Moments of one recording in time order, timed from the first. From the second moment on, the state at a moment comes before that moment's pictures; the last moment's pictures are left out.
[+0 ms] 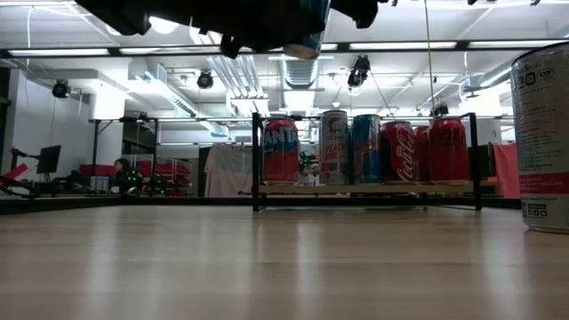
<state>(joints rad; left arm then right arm) -0.20 1.63 0.86 0.78 -0.62 0.16 0.10 1.27 0.83 0.45 0.15 -0.07</state>
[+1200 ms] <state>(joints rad) -0.20 1.56 0.86 0.65 -0.66 0.20 0.05 1.35 1.40 -0.52 0.30 -0.03</state>
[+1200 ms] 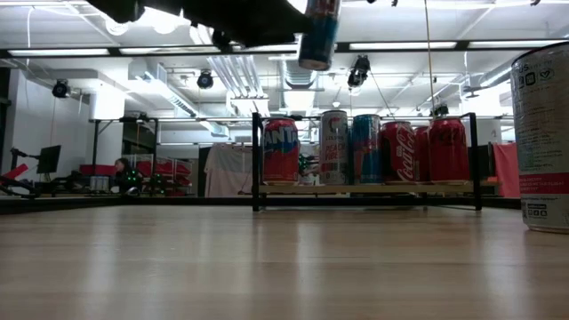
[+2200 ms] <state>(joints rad) -0.14 0.95 0.63 0.49 -0.67 0.53 -0.20 1.59 1.38 -0.53 0.24 0.07</state>
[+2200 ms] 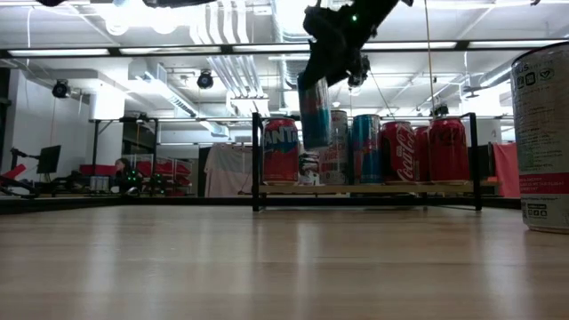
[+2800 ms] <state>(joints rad) -0.14 0.81 0.56 0.49 -0.67 0.53 -0.22 1.59 1.14 -0.26 0.40 0.20</state>
